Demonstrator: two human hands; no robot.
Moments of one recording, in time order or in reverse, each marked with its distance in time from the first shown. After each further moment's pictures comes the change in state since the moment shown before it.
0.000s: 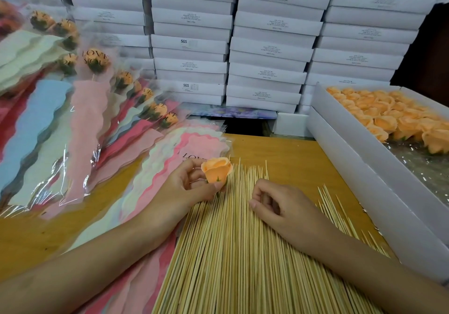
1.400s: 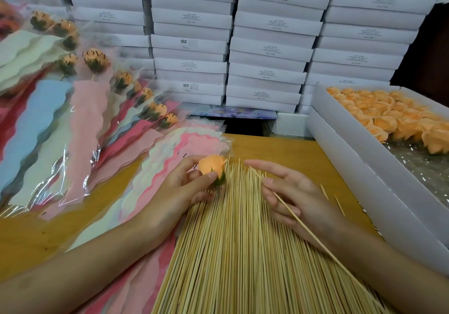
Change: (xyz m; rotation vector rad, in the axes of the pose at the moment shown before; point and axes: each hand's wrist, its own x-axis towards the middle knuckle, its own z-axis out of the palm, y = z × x) left_hand 0.002 -0.003 -0.002 -0.166 -0.041 0.034; right_hand 0.006 -0.008 -0.015 1.279 -0.110 0.188
